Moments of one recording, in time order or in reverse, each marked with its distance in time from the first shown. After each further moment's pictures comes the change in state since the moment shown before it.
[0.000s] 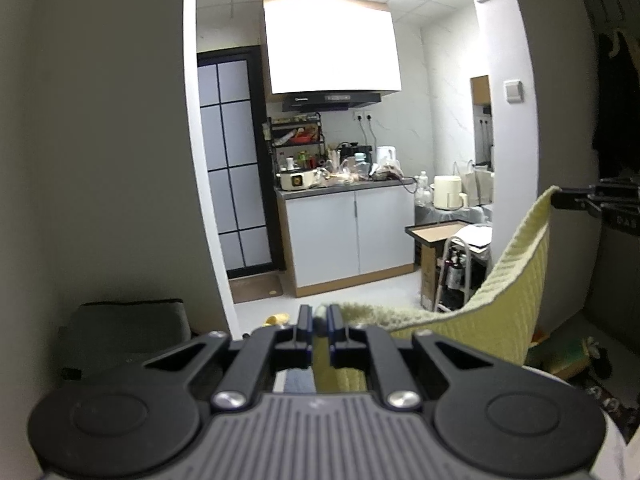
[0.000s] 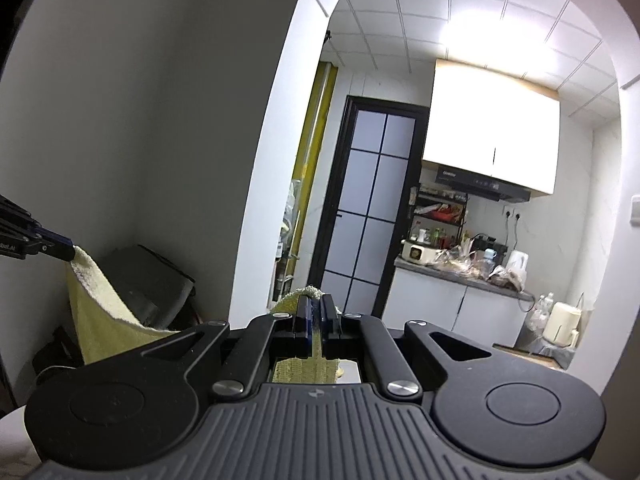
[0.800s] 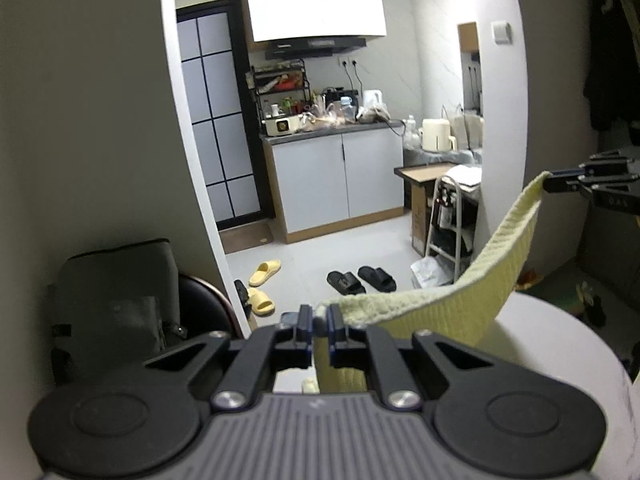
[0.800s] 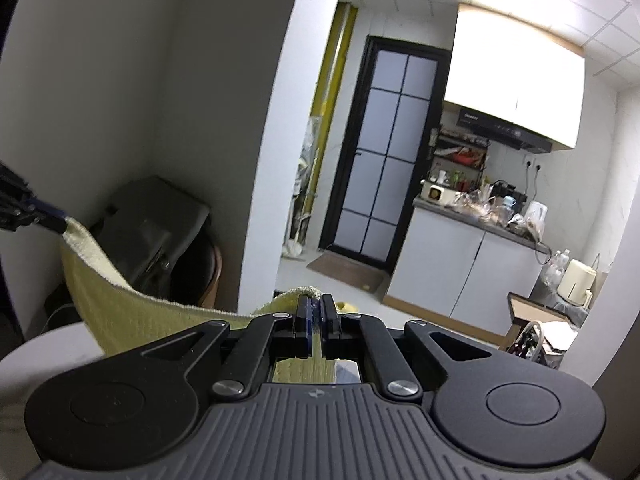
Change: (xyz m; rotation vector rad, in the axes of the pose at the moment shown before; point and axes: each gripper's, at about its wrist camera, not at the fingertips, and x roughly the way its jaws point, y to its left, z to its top) left arm -0.005 -0.011 -0.046 0.064 0.171 -0.042; right arm -0.004 0.019 -0.056 -0.040 0.206 0.068
